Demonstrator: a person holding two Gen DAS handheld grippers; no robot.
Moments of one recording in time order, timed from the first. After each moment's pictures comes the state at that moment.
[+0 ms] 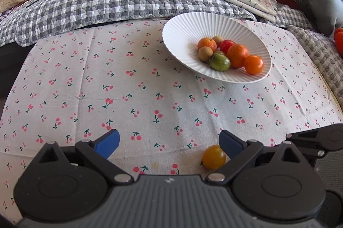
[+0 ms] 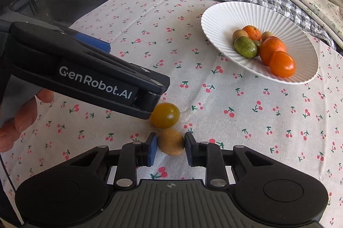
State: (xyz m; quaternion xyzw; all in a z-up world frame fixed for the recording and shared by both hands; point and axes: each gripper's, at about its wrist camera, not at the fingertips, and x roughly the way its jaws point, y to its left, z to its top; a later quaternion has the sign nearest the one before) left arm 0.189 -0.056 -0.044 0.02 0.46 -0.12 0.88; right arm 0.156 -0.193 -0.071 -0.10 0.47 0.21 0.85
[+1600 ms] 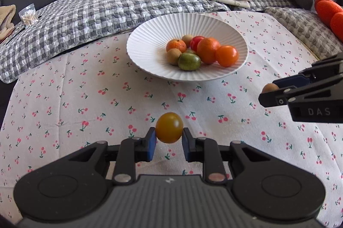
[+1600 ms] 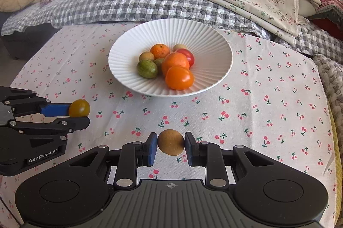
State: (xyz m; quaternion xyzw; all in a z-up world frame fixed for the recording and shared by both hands) left arm 0.187 -0.094 -0.051 0.10 0.42 -0.16 0.89; right arm 0.180 -0.274 -0.037 -0.04 0.44 0.08 0.89
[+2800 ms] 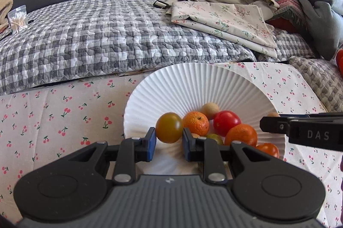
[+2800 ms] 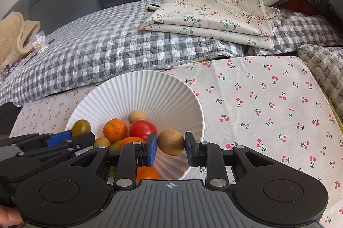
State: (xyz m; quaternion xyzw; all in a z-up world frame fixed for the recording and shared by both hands) left arm 0.312 -0.110 -0.056 0.02 0.39 -0.16 0.91; right arm 0.282 -0.305 -0.044 0.09 0.40 -0.01 0.91
